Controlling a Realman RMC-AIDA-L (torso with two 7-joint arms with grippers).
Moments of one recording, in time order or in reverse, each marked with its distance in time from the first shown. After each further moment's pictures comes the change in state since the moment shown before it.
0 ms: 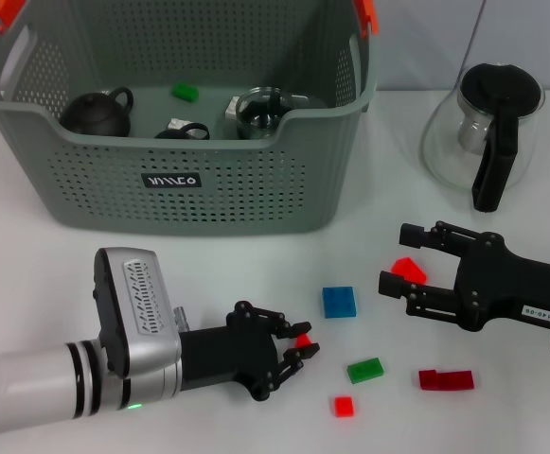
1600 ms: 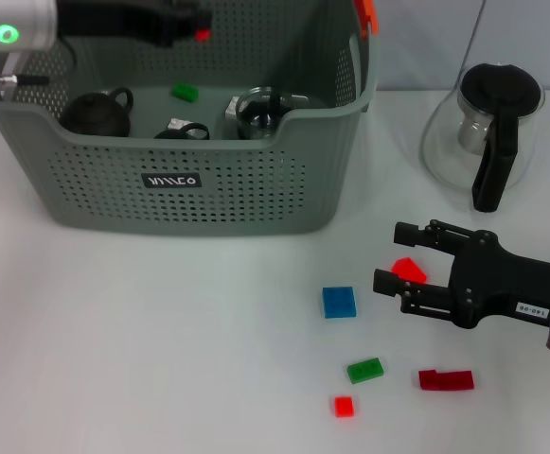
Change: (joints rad) left arm -0.193 0.168 0.031 0.800 0.214 0.097 -1.405; right arm 0.015 0.002 0.000 0.009 -0.004 0.005 0.008
